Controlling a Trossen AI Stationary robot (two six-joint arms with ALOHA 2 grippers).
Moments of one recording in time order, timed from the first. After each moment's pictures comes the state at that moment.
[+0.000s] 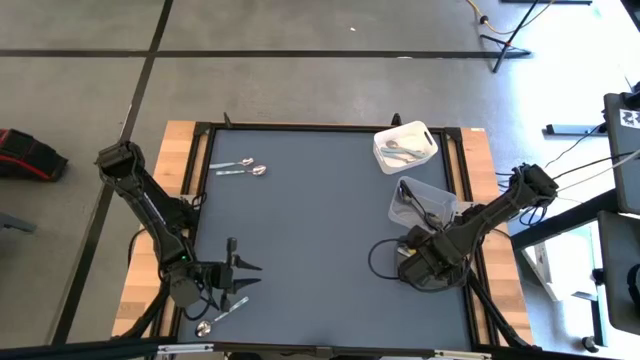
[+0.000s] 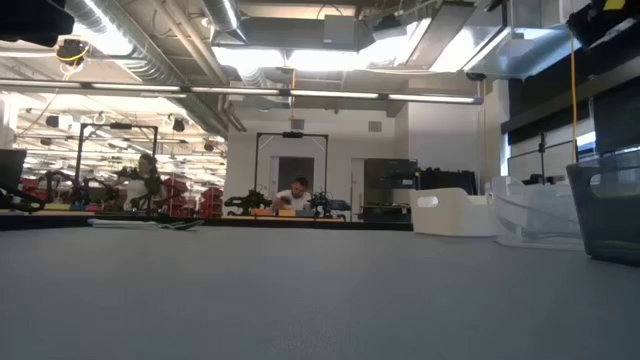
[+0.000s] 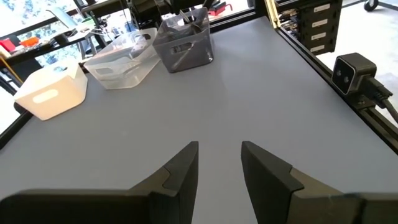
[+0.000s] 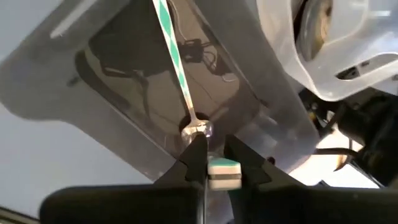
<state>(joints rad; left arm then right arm) -1.00 1.30 0.54 0.16 -0.97 -0.26 0.62 1.51 1.19 -1.47 -0.08 1.34</state>
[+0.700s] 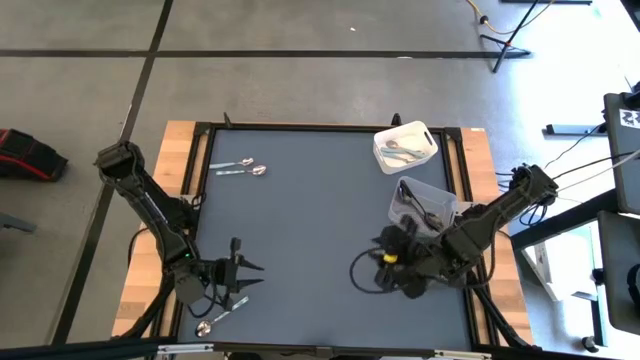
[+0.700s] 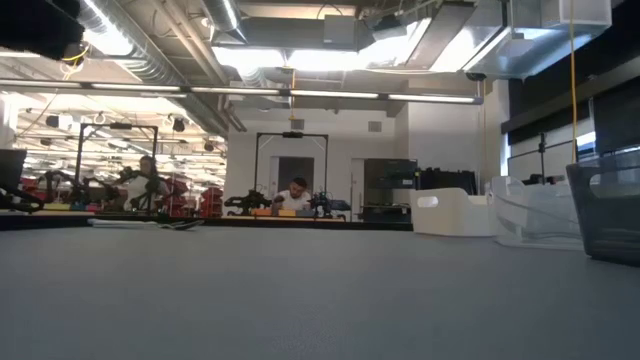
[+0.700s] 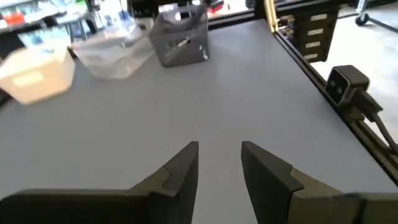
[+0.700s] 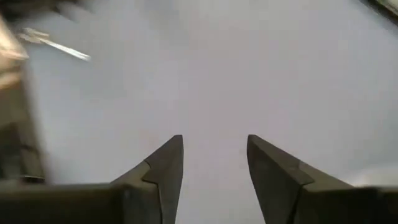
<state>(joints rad) -0.97 1.30 0.54 0.17 -0.91 -0.34 0.64 1.51 1.43 -1.01 0.61 1.01</state>
